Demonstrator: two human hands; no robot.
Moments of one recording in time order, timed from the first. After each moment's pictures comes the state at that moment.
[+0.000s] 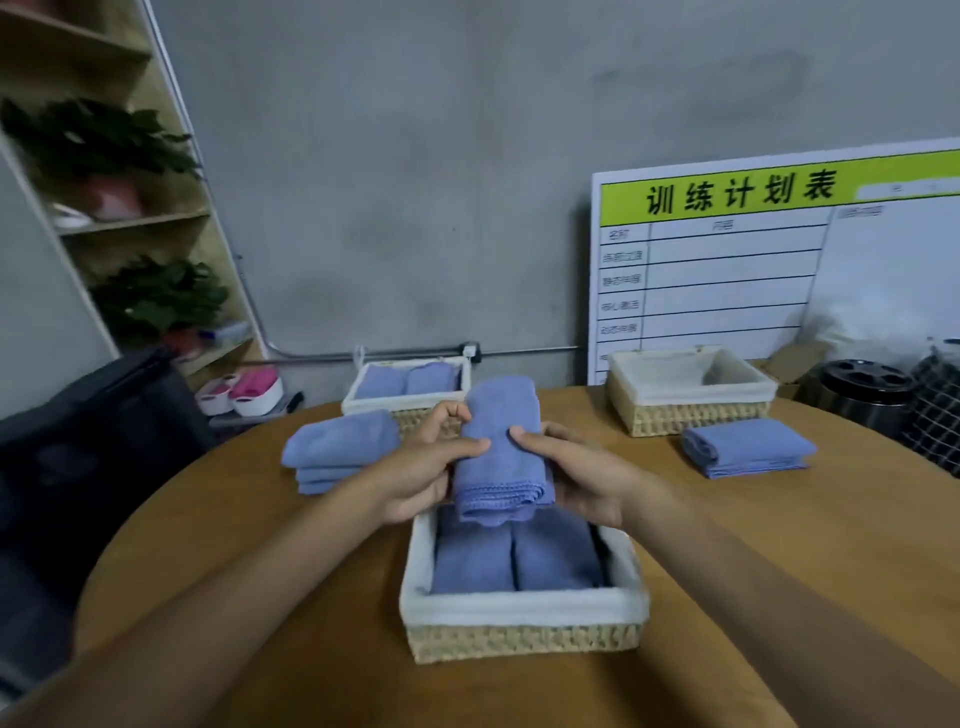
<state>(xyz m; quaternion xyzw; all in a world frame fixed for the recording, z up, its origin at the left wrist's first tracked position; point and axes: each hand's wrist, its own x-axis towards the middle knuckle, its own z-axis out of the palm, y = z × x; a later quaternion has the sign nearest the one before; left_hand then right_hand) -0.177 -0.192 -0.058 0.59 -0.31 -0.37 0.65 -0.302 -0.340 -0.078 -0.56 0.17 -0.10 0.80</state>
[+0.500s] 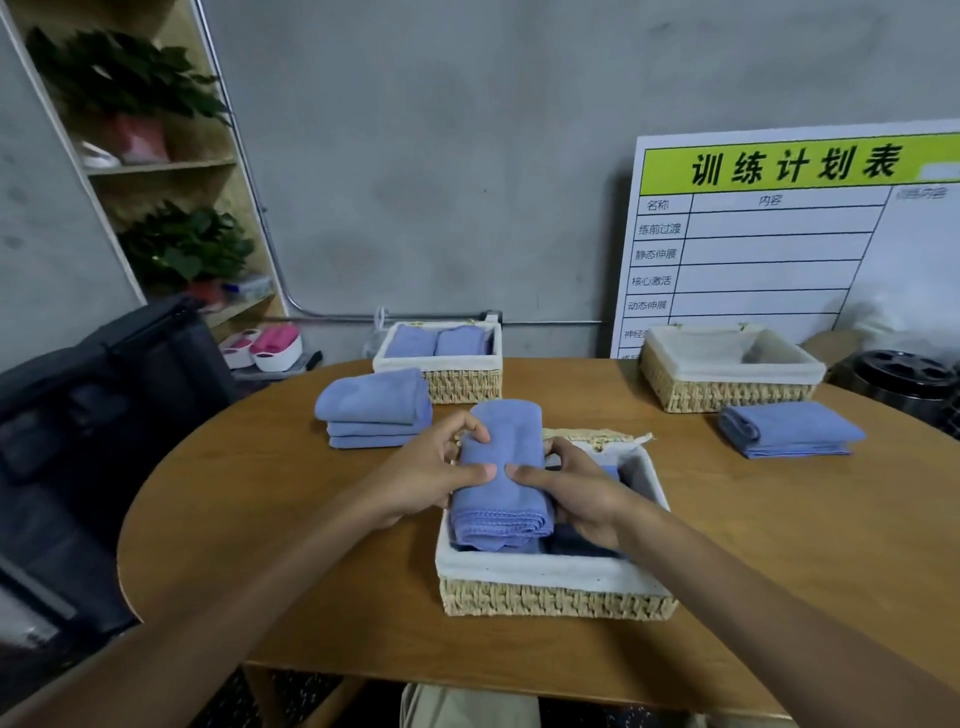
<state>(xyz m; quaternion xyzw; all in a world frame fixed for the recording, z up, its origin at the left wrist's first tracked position) -0.161 -0.131 -0.089 0.76 -0.42 -0.26 0.43 -0.288 -0.288 -0.118 -0.62 0.23 -0.08 0.75</state>
